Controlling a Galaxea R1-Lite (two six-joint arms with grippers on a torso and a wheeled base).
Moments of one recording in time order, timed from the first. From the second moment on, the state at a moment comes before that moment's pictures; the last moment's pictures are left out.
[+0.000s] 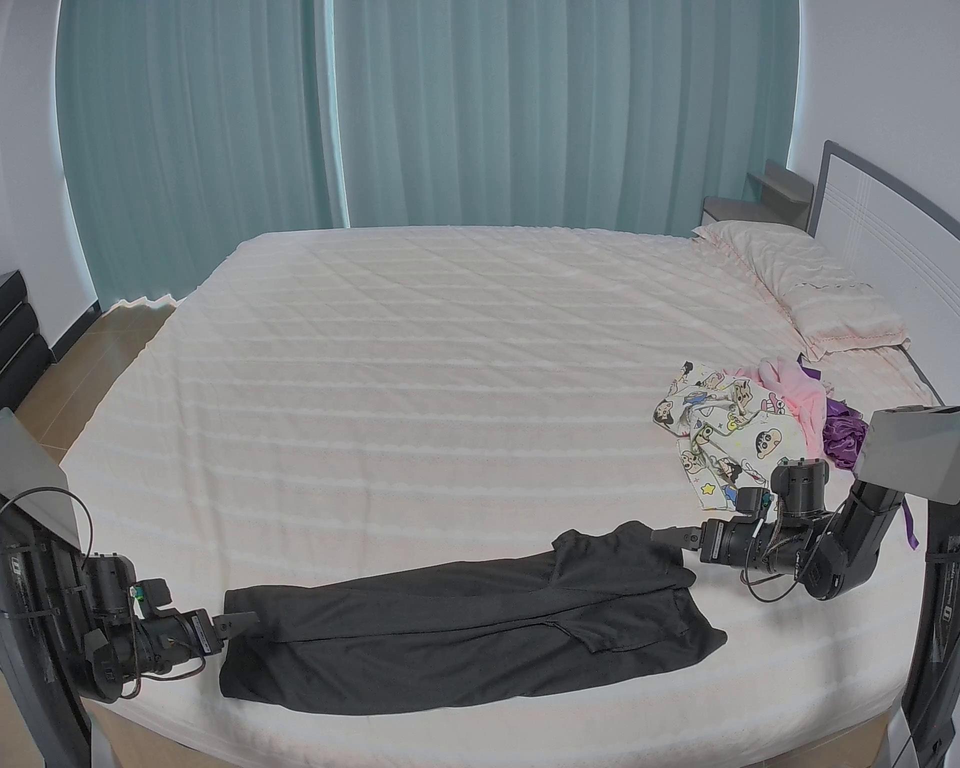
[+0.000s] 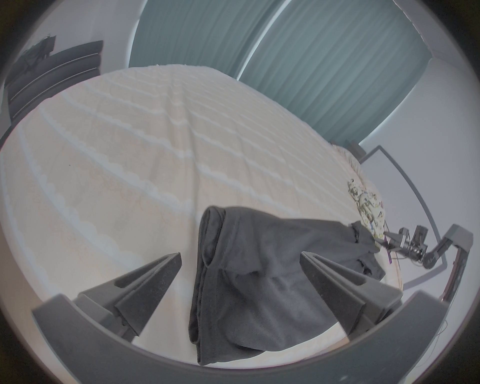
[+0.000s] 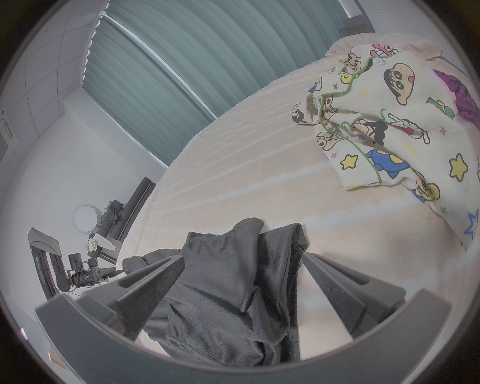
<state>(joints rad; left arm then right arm) 0.26 2.28 -0.02 -1.50 -0.46 -0.23 0.09 2.33 -0.67 -1.07 0.50 0.34</state>
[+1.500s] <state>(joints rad) 0.13 2.44 -0.10 -1.55 -0.37 -0.21 0.11 2.34 -0.66 -1.08 0.50 0.34</state>
